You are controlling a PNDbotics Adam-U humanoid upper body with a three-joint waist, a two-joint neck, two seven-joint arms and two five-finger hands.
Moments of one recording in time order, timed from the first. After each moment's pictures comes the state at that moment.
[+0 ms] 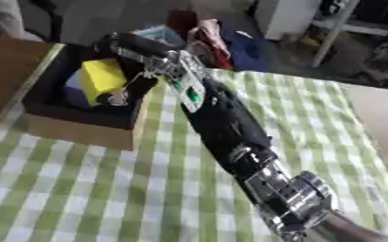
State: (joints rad) left arm -0.32 0.43 -0.02 -1.98 0.32 -0.16 -0.67; right arm -1.07 -0.24 0.10 -0.96 0.73 -0.62 0.34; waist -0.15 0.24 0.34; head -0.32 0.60
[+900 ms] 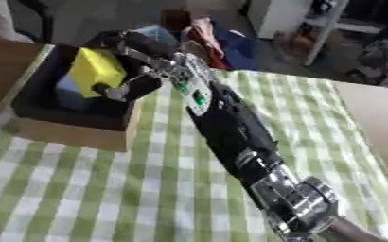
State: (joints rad) left arm -0.31 0.43 -0.01 -1.98 0.30 -0.16 -0.67; right arm -1.06 -0.28 0.11 -1.01 0.69 -0.62 0.28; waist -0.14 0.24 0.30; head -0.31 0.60
